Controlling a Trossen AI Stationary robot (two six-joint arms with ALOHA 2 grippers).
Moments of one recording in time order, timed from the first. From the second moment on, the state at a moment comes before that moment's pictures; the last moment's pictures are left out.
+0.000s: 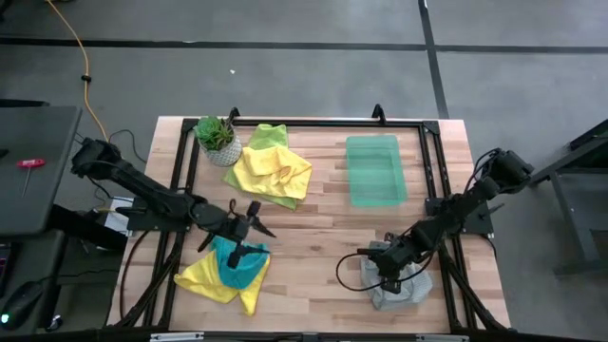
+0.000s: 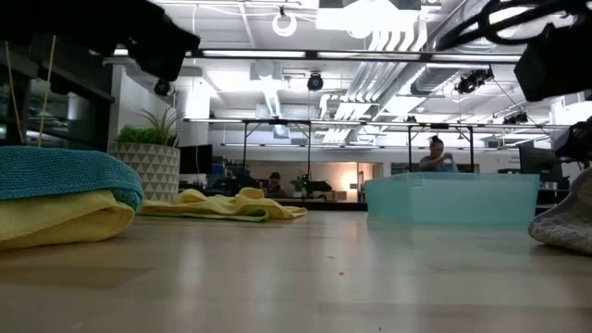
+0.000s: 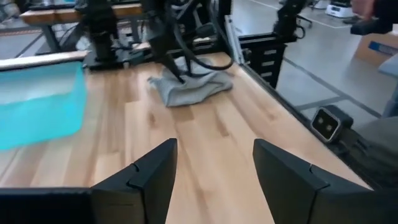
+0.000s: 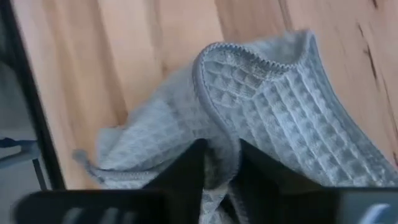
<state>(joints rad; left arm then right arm) -0.30 1.19 0.43 0.48 -0.12 0.00 0.64 1.45 0.72 -0.42 -0.06 0.90</state>
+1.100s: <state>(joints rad) -0.36 1.75 0.75 0.48 -0.33 0.09 0.32 1.71 0.95 0.02 0.34 0.69</state>
